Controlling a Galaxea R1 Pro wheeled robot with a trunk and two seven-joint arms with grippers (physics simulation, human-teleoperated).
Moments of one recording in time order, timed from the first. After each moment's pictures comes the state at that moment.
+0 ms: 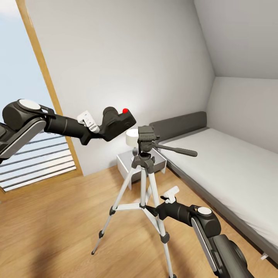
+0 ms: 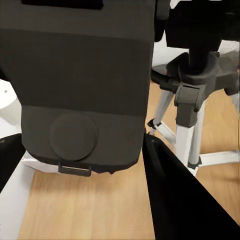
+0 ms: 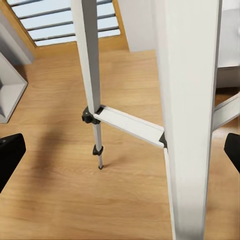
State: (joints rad) left arm -1.41 0.65 -0.80 -1.59 0.54 0.96 -0.68; right arm -0.33 -0.02 0.16 -1.56 0.04 0.70 0.60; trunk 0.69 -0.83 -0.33
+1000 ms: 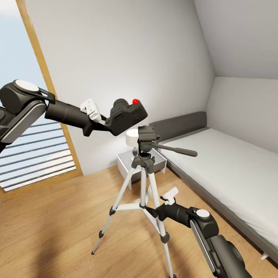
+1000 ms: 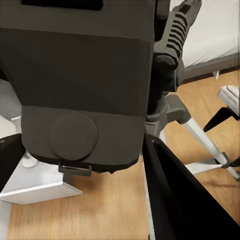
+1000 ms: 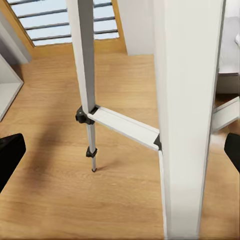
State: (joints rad) left arm -1.52 0.60 -0.80 -1.54 0.54 0.95 -0.88; right arm -0.33 -0.03 0.17 -1.49 0.05 0.60 0.60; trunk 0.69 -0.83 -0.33
